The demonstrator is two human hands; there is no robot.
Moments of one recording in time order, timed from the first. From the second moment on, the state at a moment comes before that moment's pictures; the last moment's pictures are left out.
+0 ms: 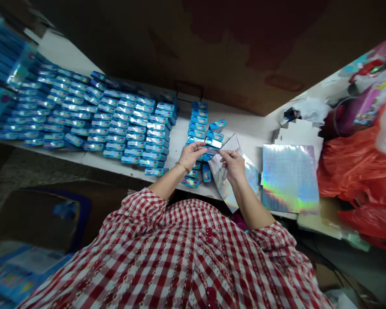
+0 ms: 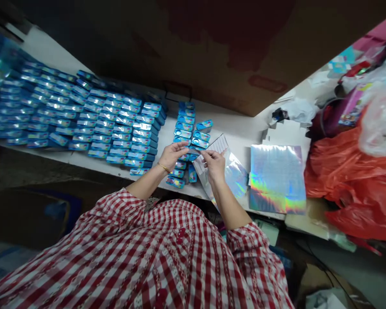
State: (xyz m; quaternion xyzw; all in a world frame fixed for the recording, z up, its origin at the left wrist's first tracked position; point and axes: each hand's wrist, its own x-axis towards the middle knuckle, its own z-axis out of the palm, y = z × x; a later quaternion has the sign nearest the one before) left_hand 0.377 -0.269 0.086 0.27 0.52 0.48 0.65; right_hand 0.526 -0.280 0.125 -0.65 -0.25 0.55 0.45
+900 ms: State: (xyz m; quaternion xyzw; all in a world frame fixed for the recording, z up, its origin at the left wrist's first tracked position) left_hand 0.297 -0.235 -0.019 0.35 0.65 0.40 0.54; right_hand 0.424 -0.260 0.040 -0.79 -0.52 0.26 0.19
